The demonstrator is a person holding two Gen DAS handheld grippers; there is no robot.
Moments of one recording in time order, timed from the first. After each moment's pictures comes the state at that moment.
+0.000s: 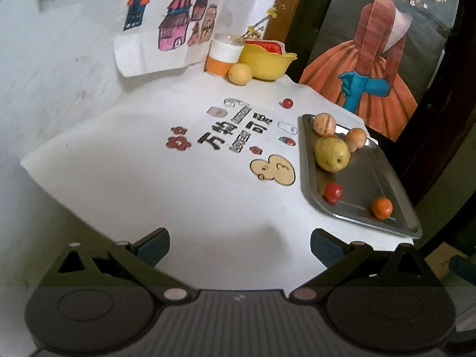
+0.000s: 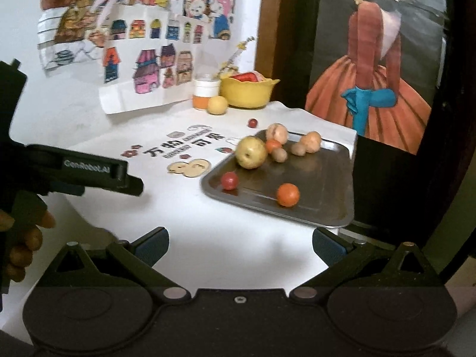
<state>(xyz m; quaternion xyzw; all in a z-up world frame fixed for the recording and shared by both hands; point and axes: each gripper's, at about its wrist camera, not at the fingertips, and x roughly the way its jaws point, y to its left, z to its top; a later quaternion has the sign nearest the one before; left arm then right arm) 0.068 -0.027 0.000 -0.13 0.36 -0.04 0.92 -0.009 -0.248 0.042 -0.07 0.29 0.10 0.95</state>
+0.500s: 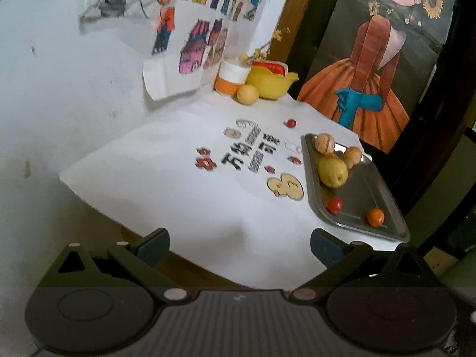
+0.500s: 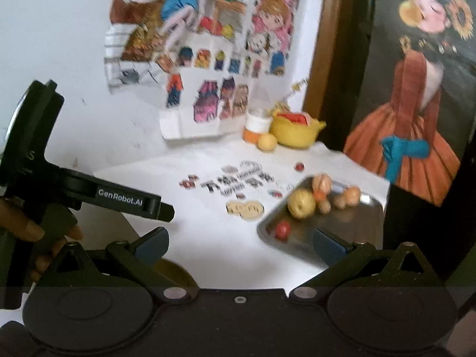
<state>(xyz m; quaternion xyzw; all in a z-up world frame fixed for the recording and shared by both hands) 0.043 0.018 0.033 -0.13 0.34 -0.05 0.93 -0.026 -0.199 0.104 -0.12 0.24 0.18 0.95</state>
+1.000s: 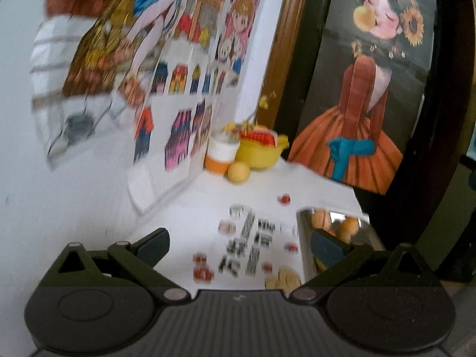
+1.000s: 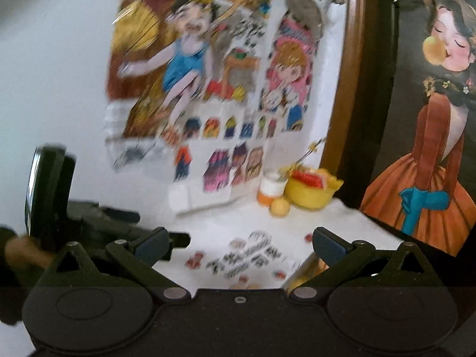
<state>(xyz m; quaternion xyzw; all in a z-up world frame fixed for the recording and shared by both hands) 0.107 0.026 0.109 -0.09 0.24 -0.05 0.97 0.057 -0.205 0.218 -0.10 0.20 0.23 0.95</state>
